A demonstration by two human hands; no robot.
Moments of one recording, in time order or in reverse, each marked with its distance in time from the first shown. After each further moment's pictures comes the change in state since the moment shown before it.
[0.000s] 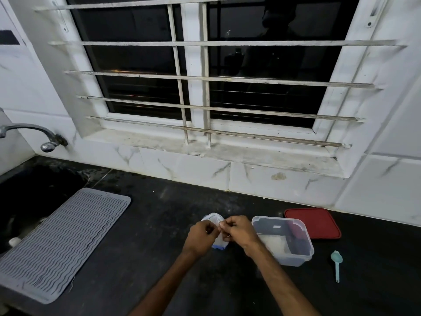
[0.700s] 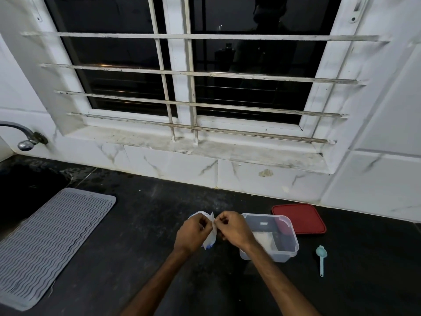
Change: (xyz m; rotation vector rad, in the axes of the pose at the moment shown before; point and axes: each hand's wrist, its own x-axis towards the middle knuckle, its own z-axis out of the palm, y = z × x) left_hand 0.006 0.016 0.013 0.163 0.066 0.076; right_hand -0.003 -0.002 -0.030 -0.368 0.040 -0.122
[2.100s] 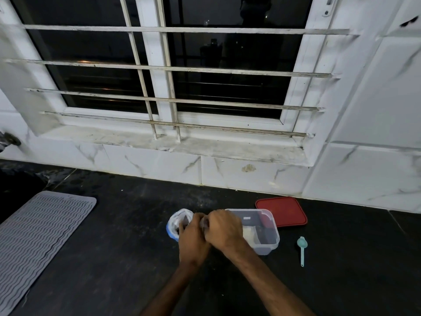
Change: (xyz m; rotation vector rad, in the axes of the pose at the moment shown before) left_hand -0.024 0.032 0.057 -0.107 0.154 0.123; right_hand -0.036 -0.037 -0.031 -0.748 -0.052 -0.004
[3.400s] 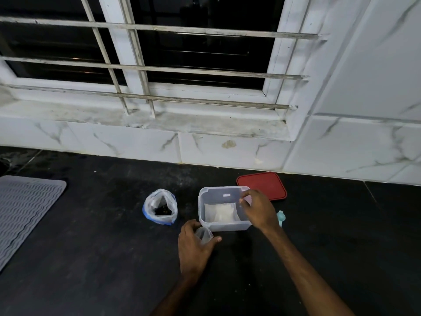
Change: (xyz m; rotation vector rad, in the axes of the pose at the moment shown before) left_hand -0.063 -0.016 0.085 -0.089 -0.048 -0.304; right_hand 0.011 0.182 0.062 0.505 0.315 0.176
